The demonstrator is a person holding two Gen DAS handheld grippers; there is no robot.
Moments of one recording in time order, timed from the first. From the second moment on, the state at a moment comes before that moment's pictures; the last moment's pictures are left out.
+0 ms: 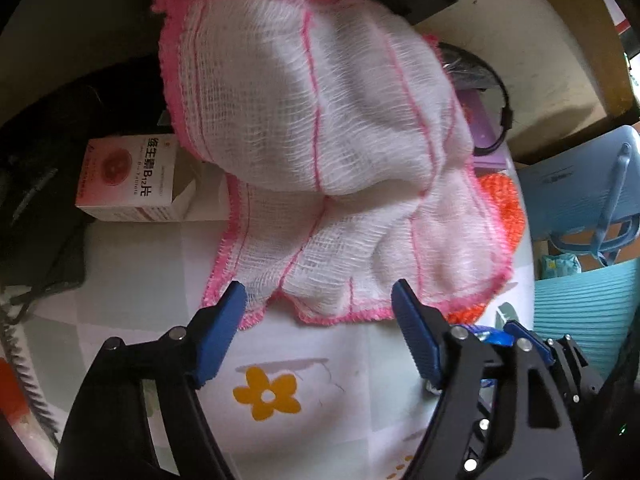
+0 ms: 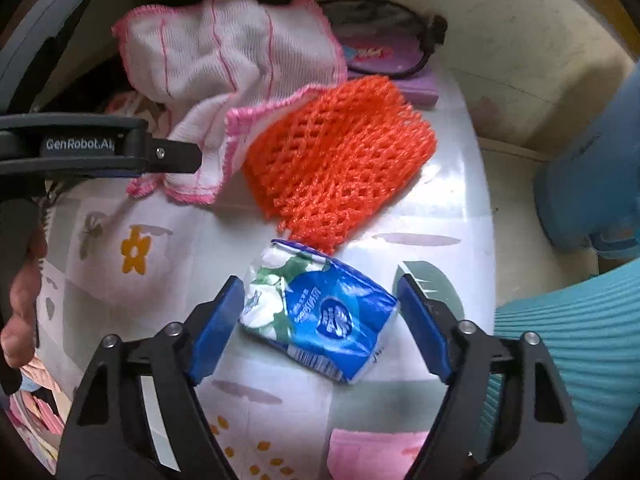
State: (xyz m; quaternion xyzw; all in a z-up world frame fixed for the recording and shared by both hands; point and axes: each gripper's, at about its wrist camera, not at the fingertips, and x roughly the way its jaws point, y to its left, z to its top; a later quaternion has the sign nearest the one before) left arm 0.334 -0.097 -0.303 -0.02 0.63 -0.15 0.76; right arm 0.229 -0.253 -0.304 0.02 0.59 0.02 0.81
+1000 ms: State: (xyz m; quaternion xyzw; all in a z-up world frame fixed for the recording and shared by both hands) left arm 0.321 -0.086 -0.291 0.02 0.63 -0.13 0.77; right arm 0.199 -0.254 -0.276 0.07 0.58 0.01 0.81
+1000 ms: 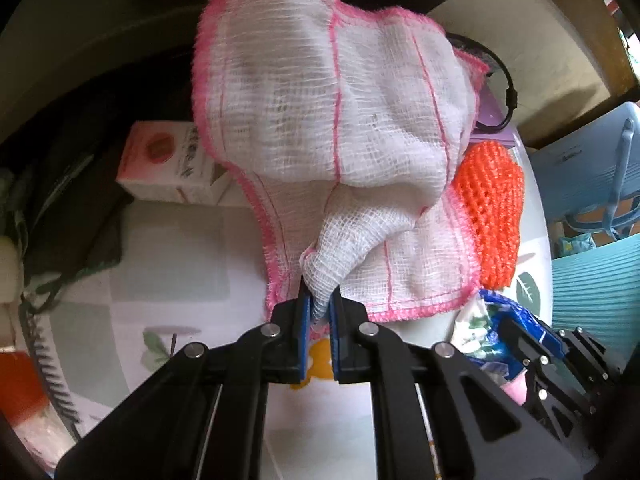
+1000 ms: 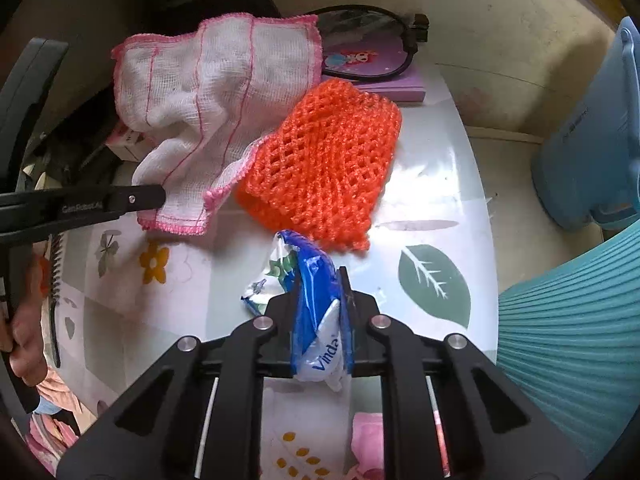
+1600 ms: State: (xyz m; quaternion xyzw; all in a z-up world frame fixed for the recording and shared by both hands) left arm 0.296 -0.064 -0.239 -0.01 0.60 -0.14 0.79; right arm 0.184 -0.251 -0.230 0.09 0.54 0.02 0.84
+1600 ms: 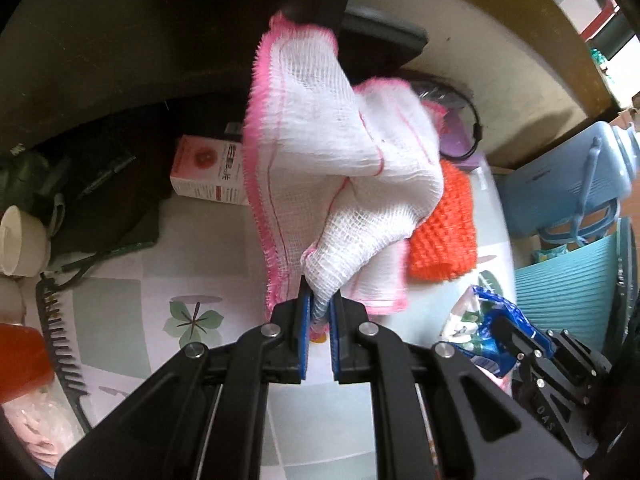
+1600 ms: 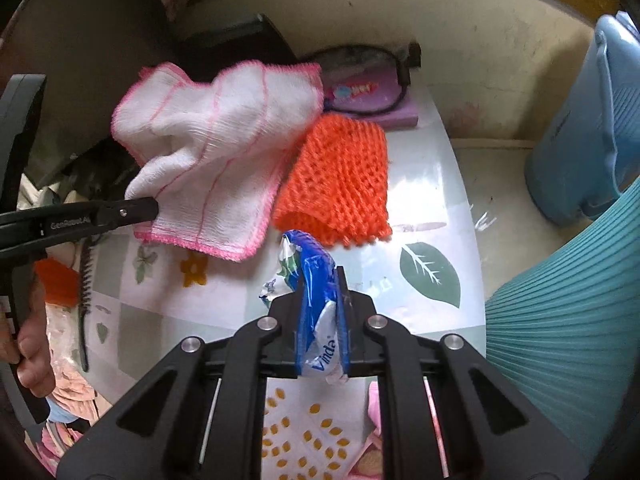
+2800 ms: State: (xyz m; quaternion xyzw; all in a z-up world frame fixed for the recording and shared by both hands) left arm 0.201 -0.069 -0.092 -0.06 0.51 -0.10 0.85; right arm 0.138 -0.293 -0.105 0.11 0.43 0.09 0.89
